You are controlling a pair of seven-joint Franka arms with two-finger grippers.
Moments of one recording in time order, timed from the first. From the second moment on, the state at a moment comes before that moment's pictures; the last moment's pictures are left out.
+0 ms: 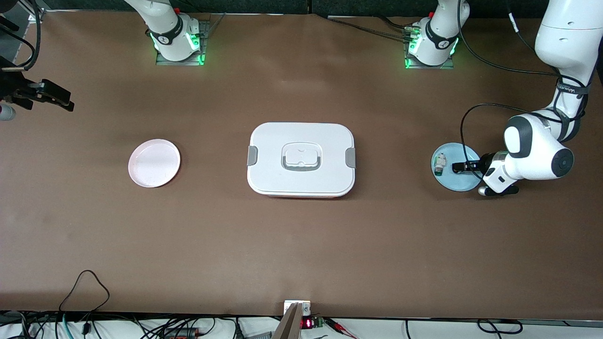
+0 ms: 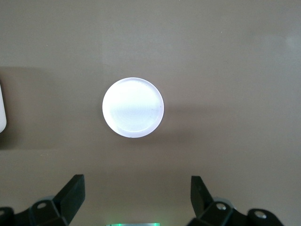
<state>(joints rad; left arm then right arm) 0.22 0.51 -0.05 -2.00 -0.18 2.17 0.20 -0.02 -0.04 -0.03 -1.67 -0.04 1.57 -0.03</state>
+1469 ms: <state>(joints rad) 0.21 0.34 -0.38 -1.54 -0.77 1.13 -0.72 0.02 -0.04 -0.01 -1.66 0.08 1.53 -0.04</state>
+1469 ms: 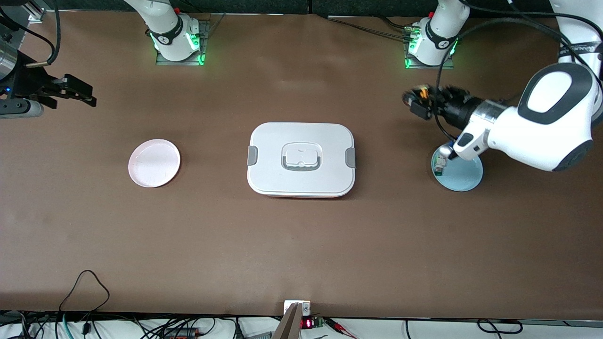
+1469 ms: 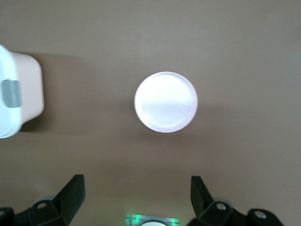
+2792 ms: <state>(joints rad) -0.17 0.49 -0.41 -1.39 -1.55 1.84 -1.45 0.02 0.09 -0.01 -1.74 1.17 1.55 -0.12</state>
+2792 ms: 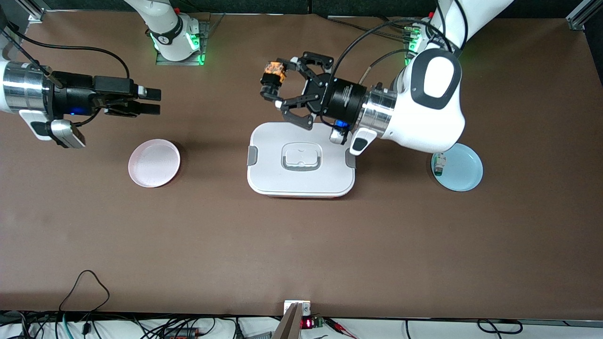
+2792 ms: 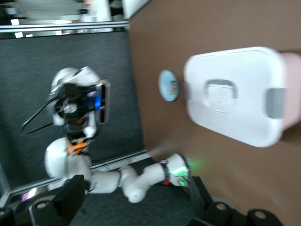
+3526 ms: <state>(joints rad) -0.17 0.50 -0.40 -1.36 -1.55 1.84 -1.48 0.12 0.11 0.00 -1.93 1.56 1.62 -0.46</state>
